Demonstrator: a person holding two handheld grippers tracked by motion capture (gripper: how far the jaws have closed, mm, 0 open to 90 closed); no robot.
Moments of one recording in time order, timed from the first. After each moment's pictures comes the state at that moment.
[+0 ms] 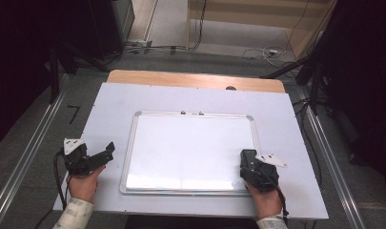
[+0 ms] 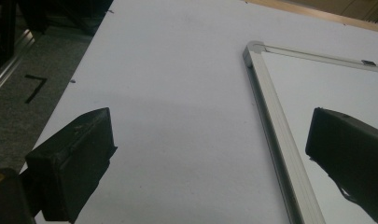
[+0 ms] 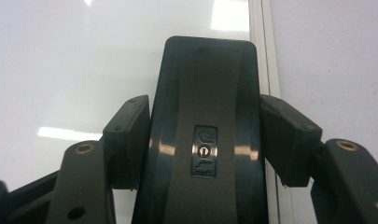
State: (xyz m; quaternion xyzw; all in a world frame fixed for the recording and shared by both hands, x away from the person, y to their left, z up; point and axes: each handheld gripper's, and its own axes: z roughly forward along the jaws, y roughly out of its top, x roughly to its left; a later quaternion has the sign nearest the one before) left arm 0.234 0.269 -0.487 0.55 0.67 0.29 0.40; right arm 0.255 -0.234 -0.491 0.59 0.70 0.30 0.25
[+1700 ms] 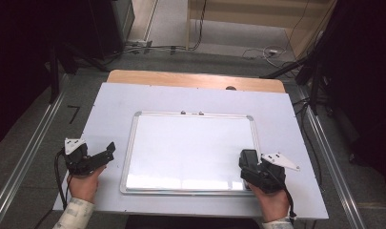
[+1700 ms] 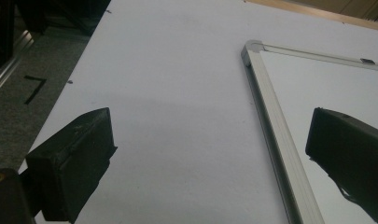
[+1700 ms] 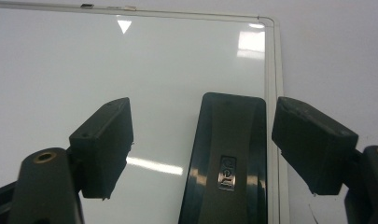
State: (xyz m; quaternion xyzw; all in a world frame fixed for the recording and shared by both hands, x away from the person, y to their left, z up) left arm 0.235 0.268 -0.487 0.55 0.67 0.29 0.40; right arm 0.239 -0.236 -0.453 0.55 0.71 0.37 0.25
